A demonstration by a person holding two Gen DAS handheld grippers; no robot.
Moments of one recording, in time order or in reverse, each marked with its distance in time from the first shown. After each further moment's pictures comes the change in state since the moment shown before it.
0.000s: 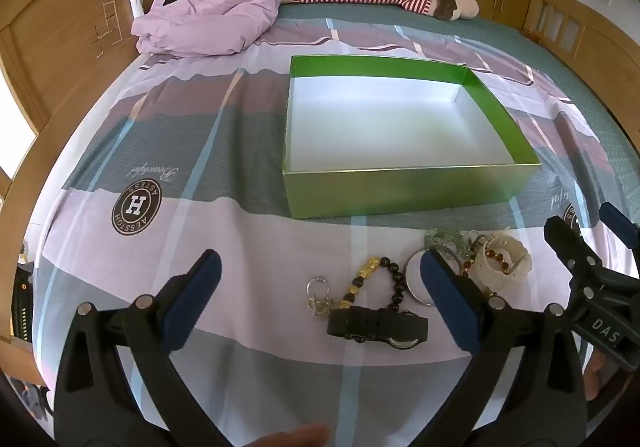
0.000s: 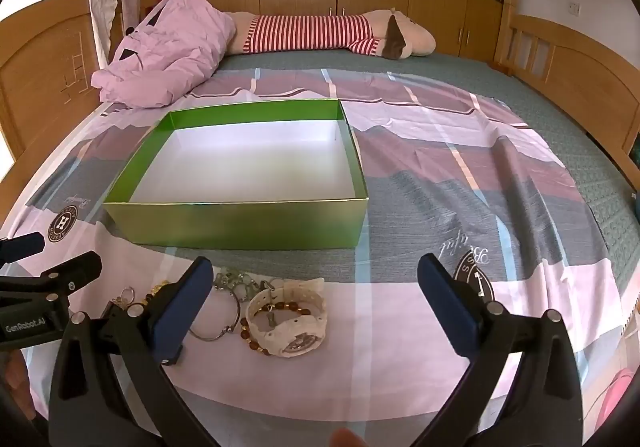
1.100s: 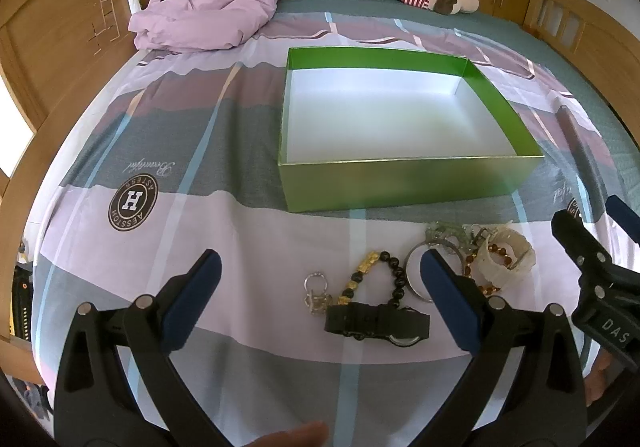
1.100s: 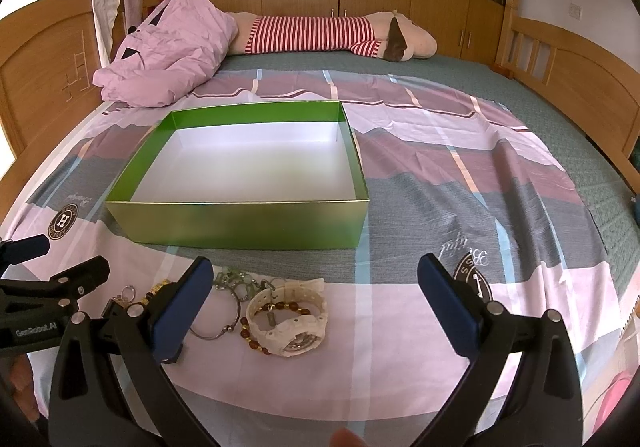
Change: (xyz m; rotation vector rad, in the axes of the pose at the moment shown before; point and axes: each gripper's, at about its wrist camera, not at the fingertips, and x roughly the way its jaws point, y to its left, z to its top) left arm 0.007 -0.004 -0.004 0.009 0.020 0.005; right arm -0.004 0.003 0.000 -0.009 -0.003 -0.002
